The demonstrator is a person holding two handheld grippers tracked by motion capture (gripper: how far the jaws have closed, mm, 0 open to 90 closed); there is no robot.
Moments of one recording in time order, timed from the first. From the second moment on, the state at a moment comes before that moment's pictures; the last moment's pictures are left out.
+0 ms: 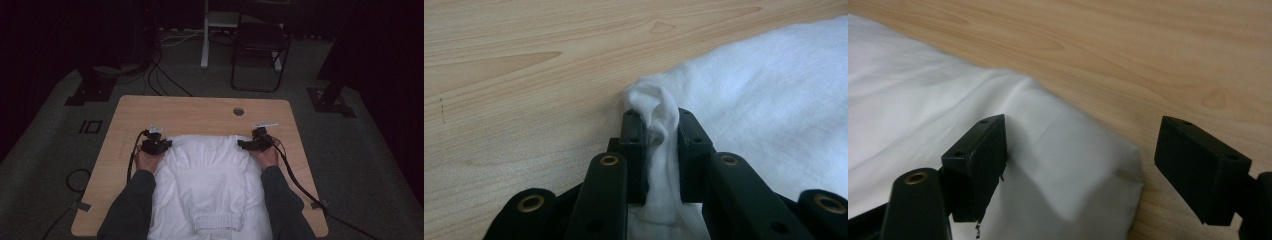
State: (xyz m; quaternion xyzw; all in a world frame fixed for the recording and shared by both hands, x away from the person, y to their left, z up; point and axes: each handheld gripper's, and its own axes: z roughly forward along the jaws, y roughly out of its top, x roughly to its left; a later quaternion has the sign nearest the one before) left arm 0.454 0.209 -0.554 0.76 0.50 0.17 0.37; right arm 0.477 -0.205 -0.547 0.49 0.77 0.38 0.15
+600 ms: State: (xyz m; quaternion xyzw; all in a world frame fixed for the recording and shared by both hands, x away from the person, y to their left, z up) left arm 0.457 0.214 -0.544 0.75 0.51 0.18 0.38; right arm 0.483 -0.214 -0.540 0.50 0.76 0.41 0.09
